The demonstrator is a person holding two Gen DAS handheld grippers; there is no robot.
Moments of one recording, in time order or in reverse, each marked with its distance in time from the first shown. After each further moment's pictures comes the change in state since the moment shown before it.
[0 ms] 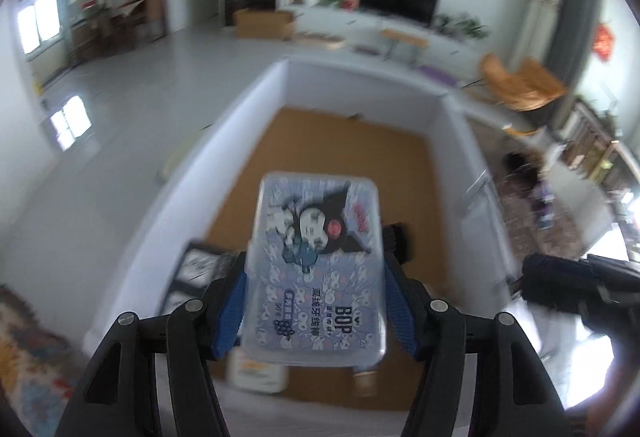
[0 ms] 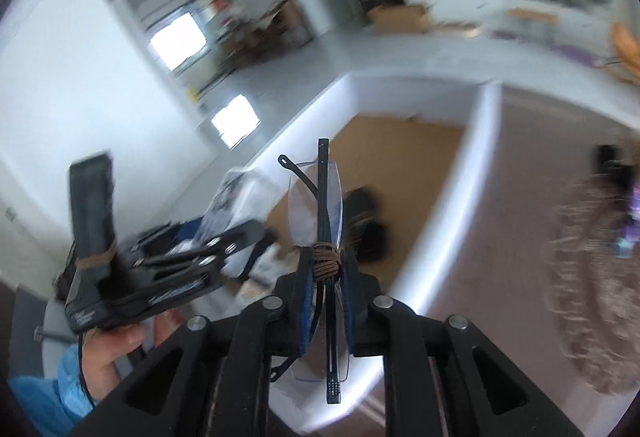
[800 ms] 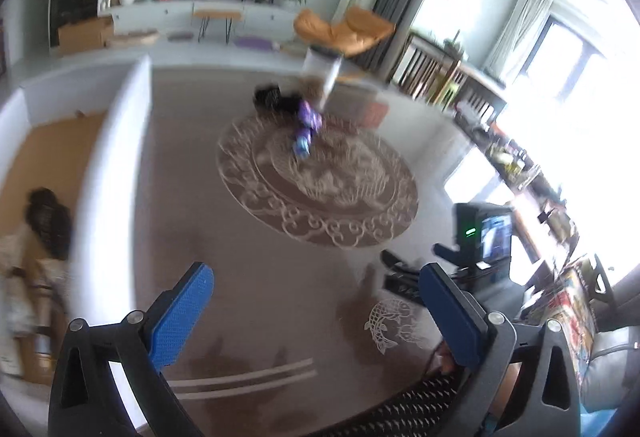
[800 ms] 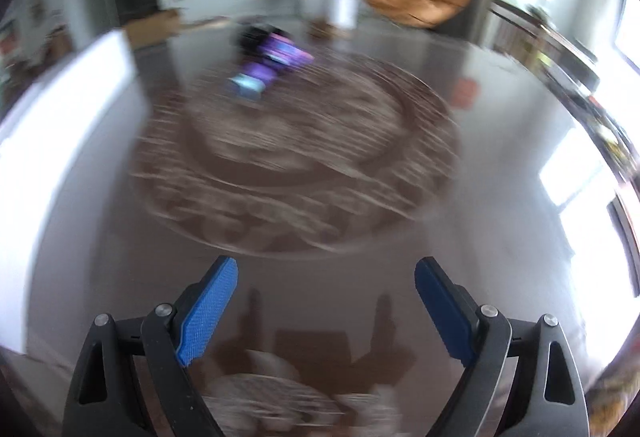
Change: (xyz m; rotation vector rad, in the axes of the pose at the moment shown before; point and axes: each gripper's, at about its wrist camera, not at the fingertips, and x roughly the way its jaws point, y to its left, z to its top) left arm -0.019 -0.269 -0.069 0.317 0.084 -0.556; right arm -0.120 -0.242 -0.199 0.419 -0.054 -0.884
